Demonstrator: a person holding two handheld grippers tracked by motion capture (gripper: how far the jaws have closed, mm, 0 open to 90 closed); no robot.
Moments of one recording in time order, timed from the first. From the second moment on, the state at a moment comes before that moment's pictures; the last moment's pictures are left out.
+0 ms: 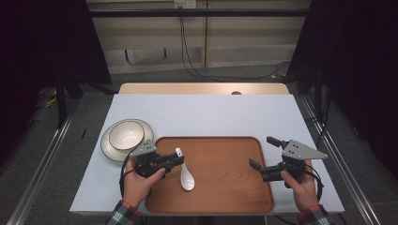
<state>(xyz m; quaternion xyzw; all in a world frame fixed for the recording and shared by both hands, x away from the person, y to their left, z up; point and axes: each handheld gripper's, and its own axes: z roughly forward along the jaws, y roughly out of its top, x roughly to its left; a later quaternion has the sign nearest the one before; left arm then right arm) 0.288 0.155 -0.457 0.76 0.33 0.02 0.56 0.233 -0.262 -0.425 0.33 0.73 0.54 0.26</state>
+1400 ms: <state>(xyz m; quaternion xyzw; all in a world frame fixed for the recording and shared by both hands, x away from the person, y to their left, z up) 0.289 0.152 -0.456 0.77 0.33 0.06 0.55 0.232 -0.260 -0.425 0.32 0.74 0.54 0.25</state>
